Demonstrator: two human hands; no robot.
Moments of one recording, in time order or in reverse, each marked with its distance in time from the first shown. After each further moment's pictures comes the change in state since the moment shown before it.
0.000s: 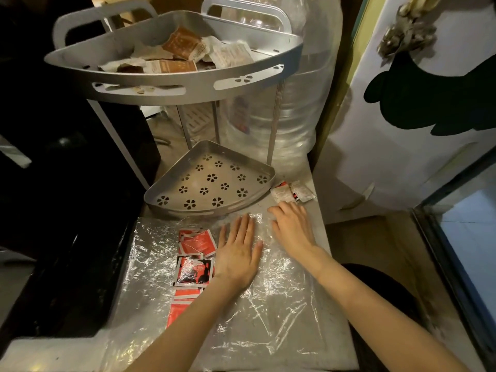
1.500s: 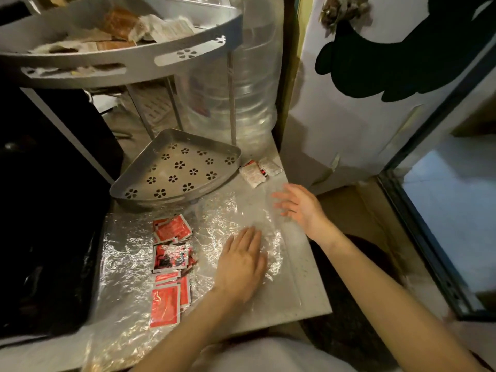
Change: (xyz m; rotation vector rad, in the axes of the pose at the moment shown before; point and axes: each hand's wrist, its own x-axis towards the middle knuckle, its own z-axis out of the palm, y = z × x) left_hand -0.060 0.049 -0.008 -0.024 -0.085 0.205; right_hand -0.046 0.040 -0.048 1.533 0.024 0.897
